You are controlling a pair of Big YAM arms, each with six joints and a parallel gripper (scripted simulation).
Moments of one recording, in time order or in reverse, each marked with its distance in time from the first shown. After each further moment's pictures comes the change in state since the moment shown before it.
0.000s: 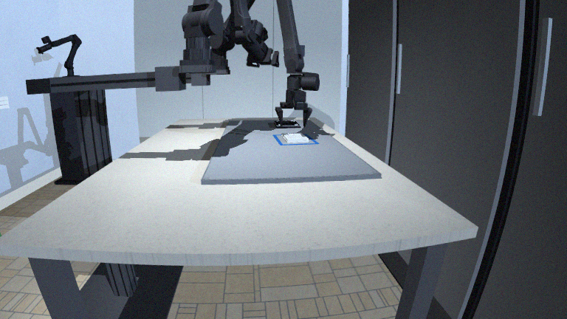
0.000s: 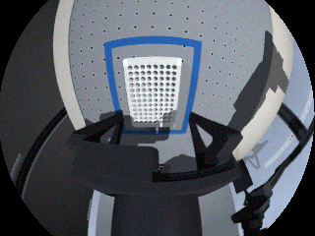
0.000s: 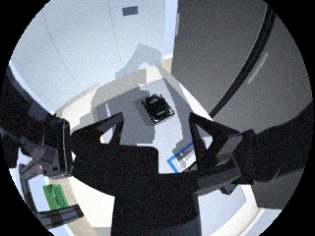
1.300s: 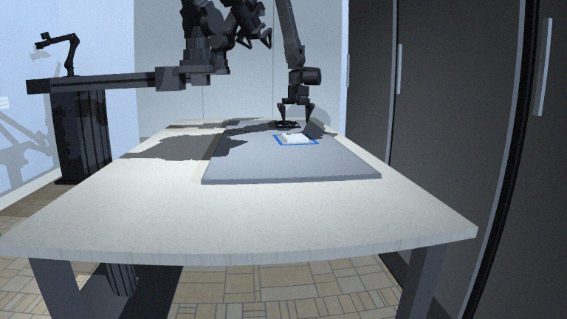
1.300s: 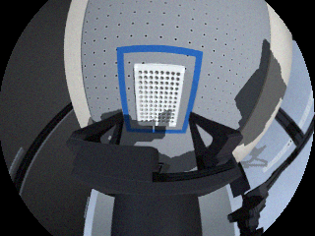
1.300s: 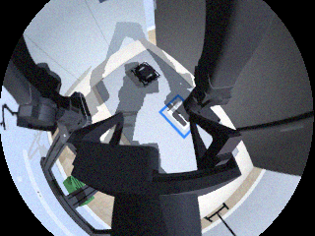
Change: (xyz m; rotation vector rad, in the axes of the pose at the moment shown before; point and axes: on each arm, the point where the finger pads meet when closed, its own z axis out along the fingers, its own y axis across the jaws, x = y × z) left arm -0.011 0.008 -0.019 -0.021 -0.024 -0.032; right arm -0.002 -0.030 -0.152 0.114 0.306 0.126
